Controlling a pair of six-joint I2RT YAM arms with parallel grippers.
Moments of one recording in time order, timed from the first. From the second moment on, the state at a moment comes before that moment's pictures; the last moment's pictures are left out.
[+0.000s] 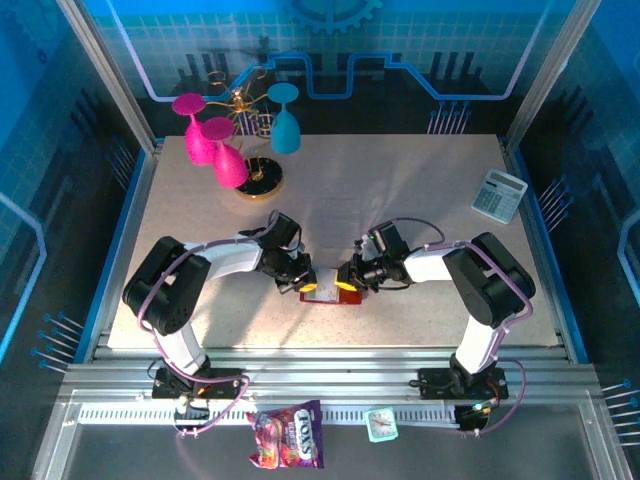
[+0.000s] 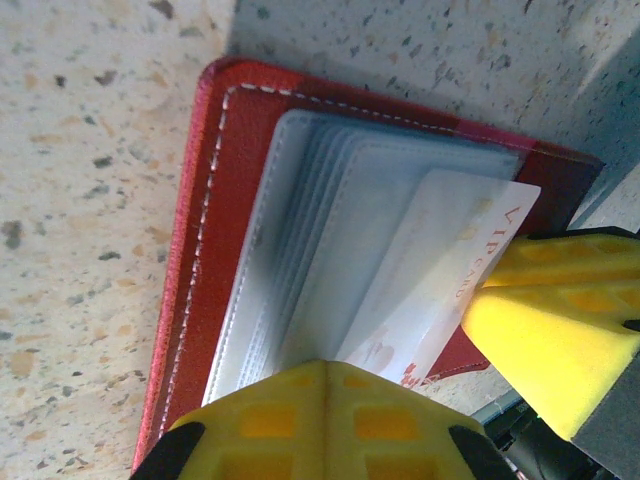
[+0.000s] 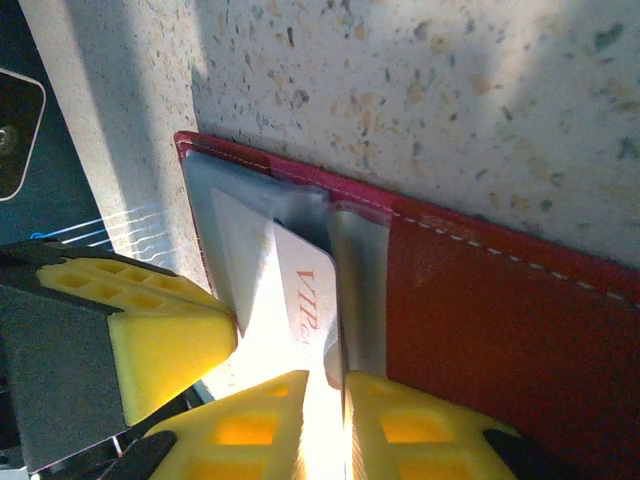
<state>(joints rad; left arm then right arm) -0.51 1.74 0.91 -0.39 0.55 -0.92 0.50 1.78 0.73 0.09 -0.73 0.89</state>
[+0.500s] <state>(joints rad) -0.51 1.74 0.91 -0.39 0.55 -0.92 0.50 1.79 0.75 0.06 -0.74 0.88</state>
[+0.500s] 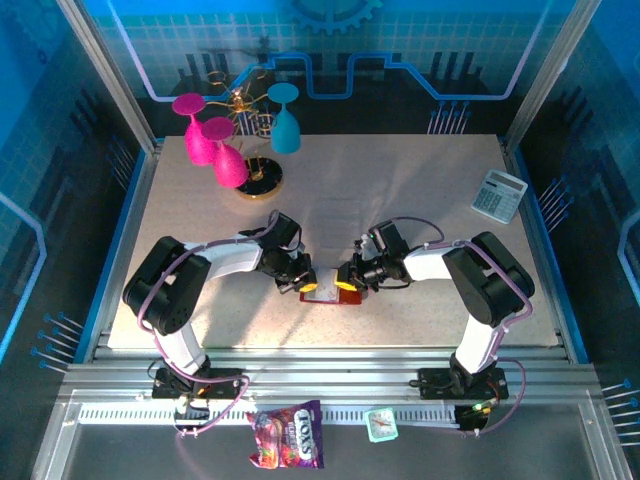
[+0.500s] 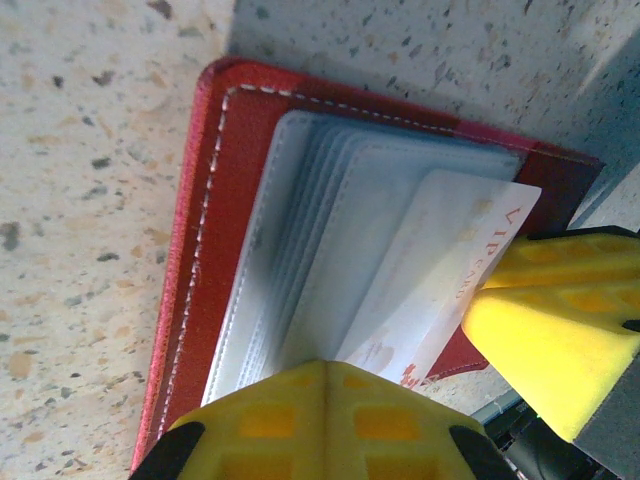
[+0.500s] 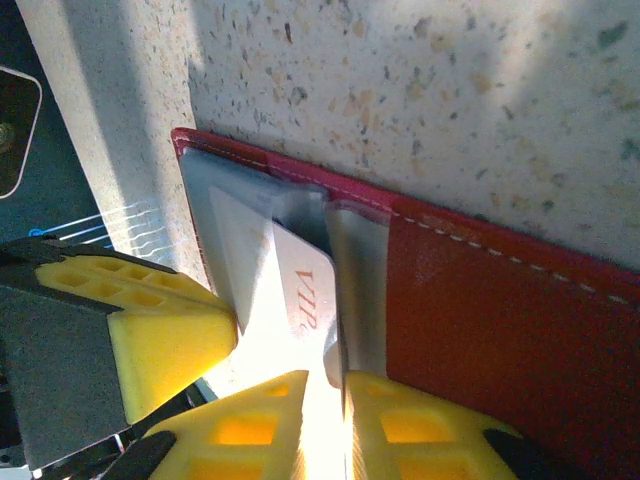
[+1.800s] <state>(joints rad) -0.51 1.74 0.91 -0.37 0.55 -0.92 0.50 1.75 0.75 0.02 -0.73 0.87</state>
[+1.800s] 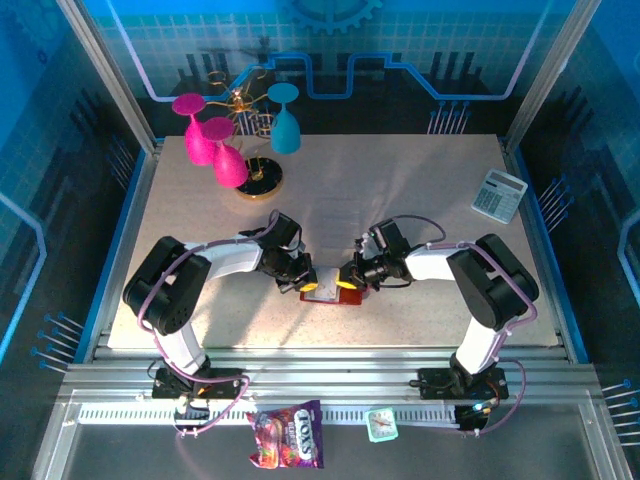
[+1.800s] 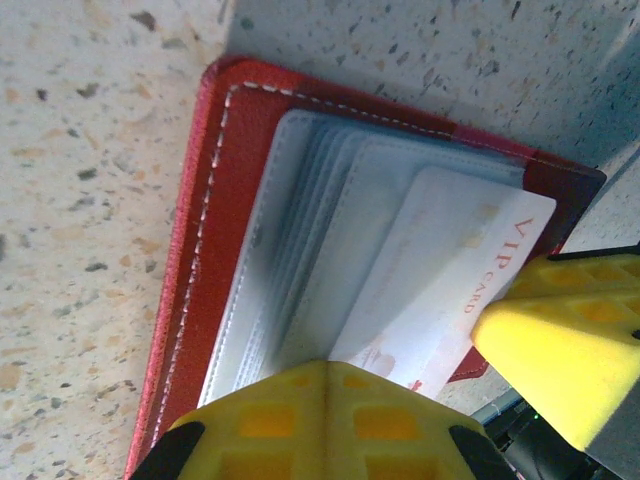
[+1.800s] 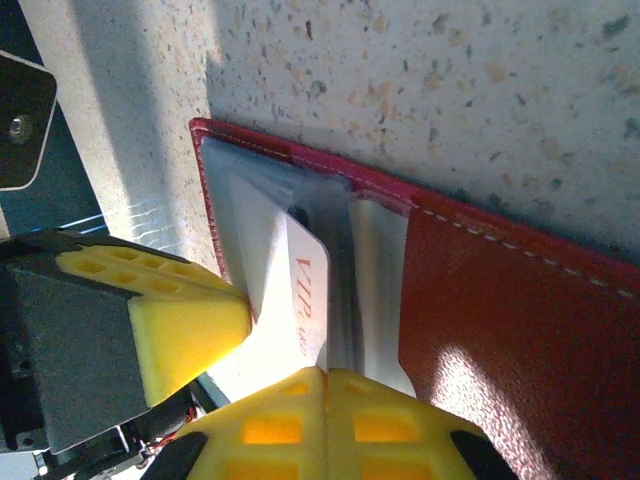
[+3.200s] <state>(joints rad) -0.51 1.74 0.90 -0.34 0.55 -0.93 0.45 1.67 0.75 -0.11 -0.74 0.81</state>
